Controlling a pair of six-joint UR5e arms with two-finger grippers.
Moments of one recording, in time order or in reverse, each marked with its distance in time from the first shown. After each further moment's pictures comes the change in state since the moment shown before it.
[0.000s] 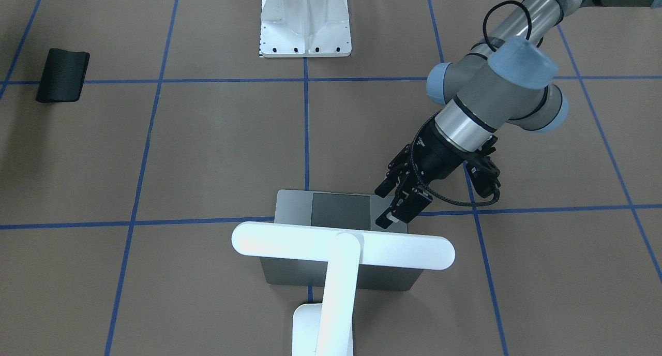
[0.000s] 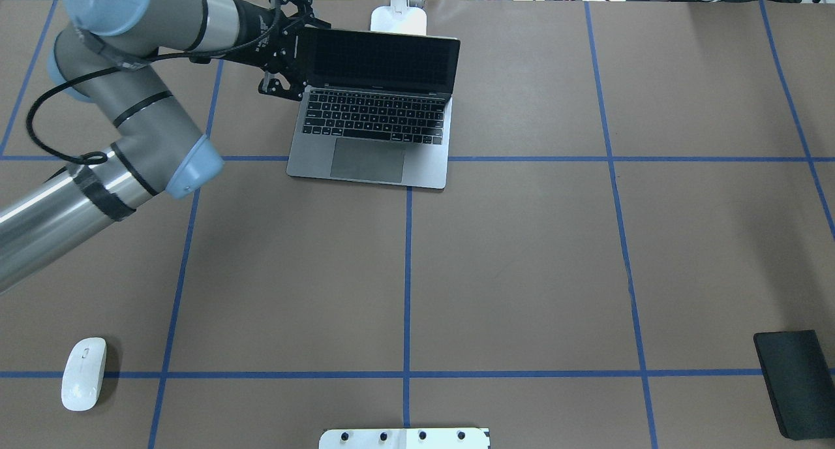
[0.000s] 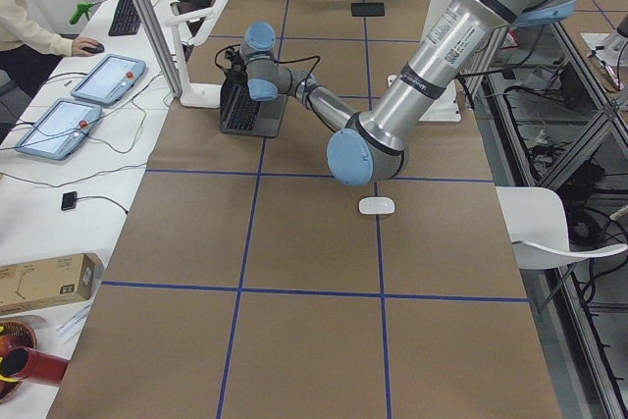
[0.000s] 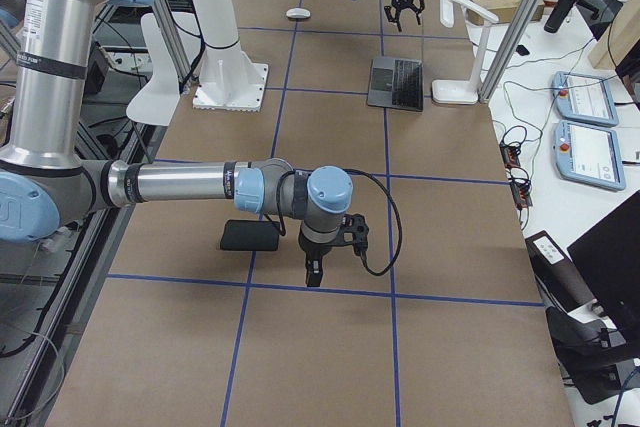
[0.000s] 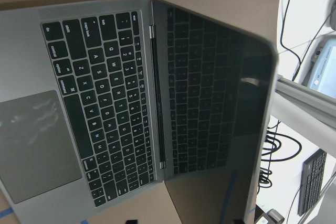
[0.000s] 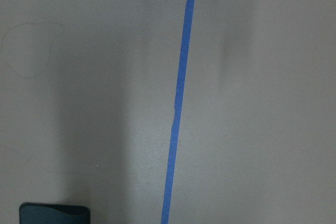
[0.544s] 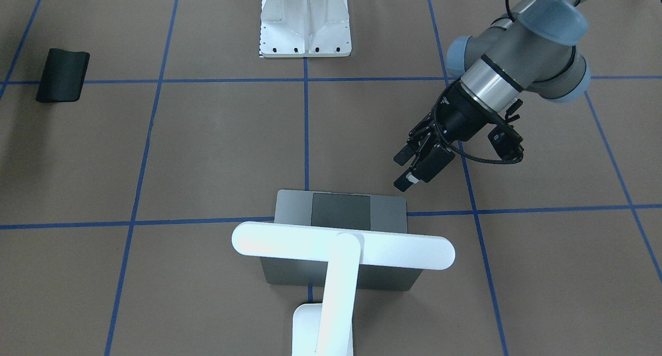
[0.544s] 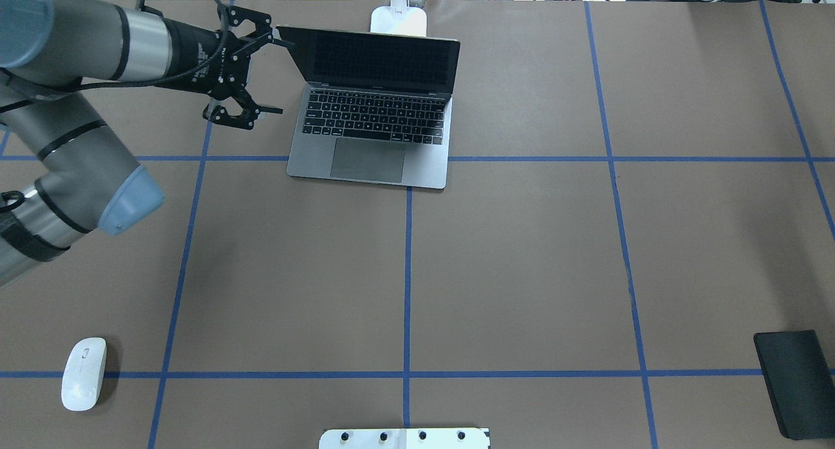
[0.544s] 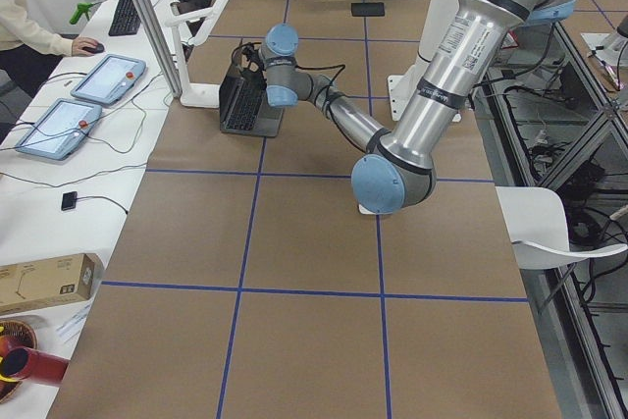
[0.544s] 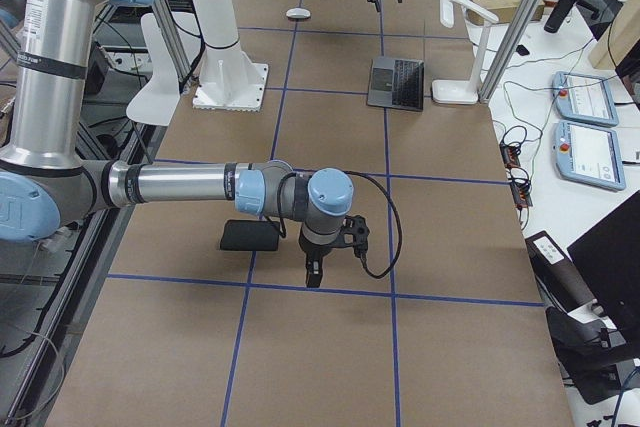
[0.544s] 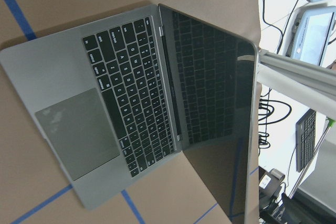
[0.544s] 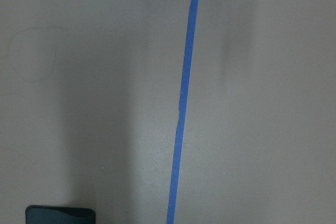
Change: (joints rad) left arm -0.016 0.181 -0.227 0.012 -0.066 0.121; right arm 0.000 0.002 -0.016 0.003 0.013 0.012
